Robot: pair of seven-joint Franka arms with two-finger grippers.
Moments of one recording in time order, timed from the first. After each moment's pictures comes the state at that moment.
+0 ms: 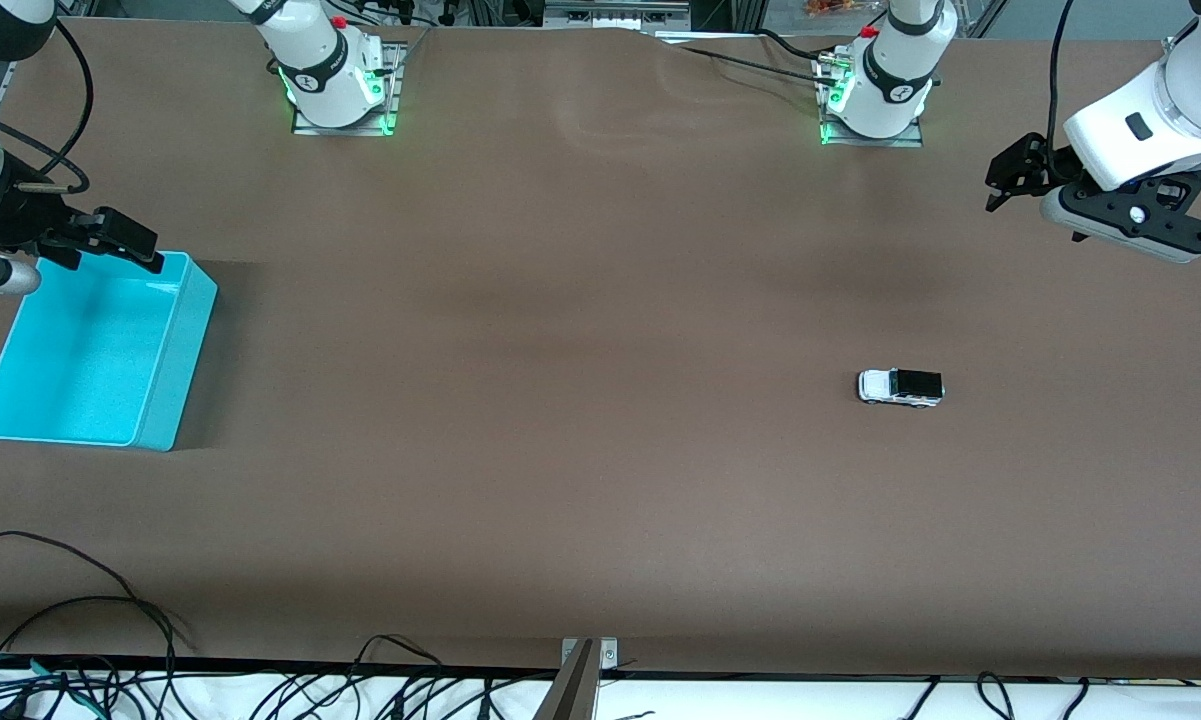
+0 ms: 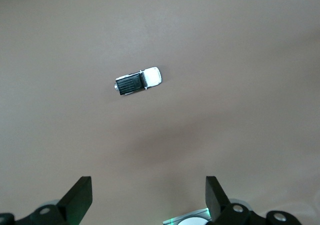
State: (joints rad) left arm -0.04 -0.03 -0.08 -1.62 0.01 1.47 0.25; right arm -0.06 0.03 0.08 -1.64 0.01 1.65 0.06
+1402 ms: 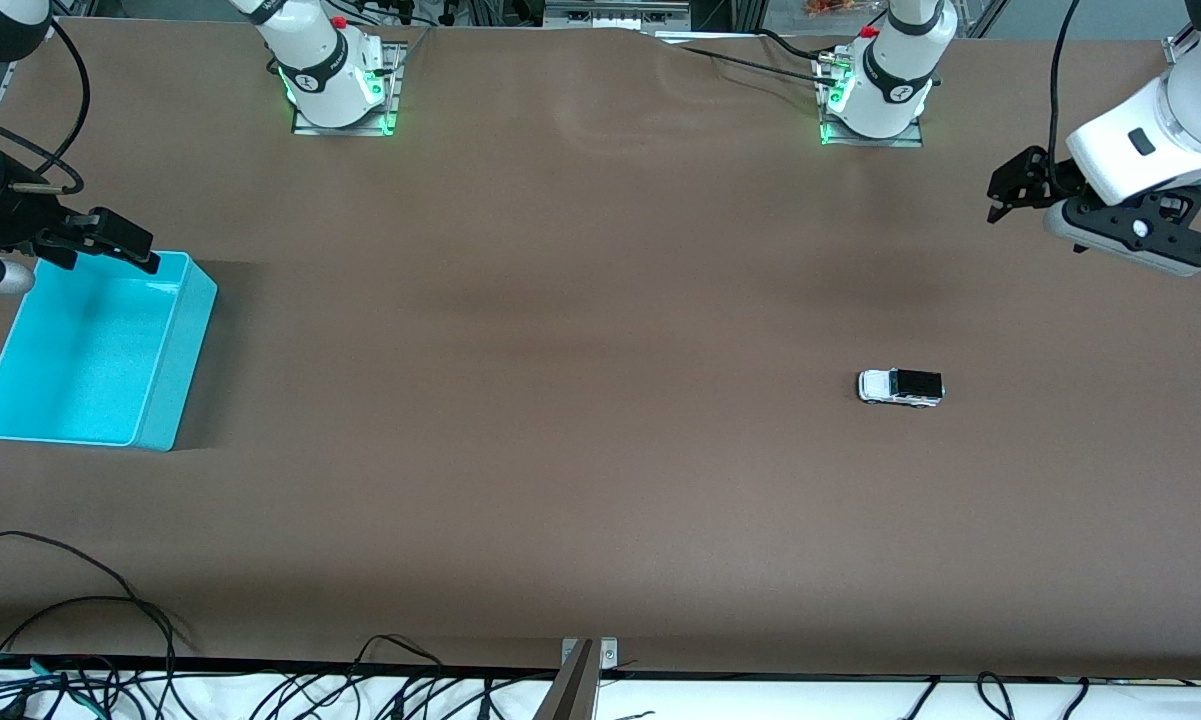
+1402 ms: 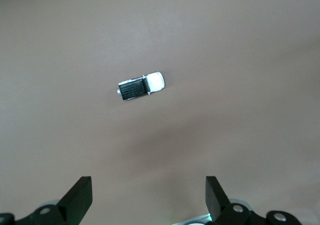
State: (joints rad) left arm -0.03 0.01 -0.07 -1.60 0.01 1.50 0.25; right arm -0.06 0.03 0.07 -1.64 0.01 1.65 0.06
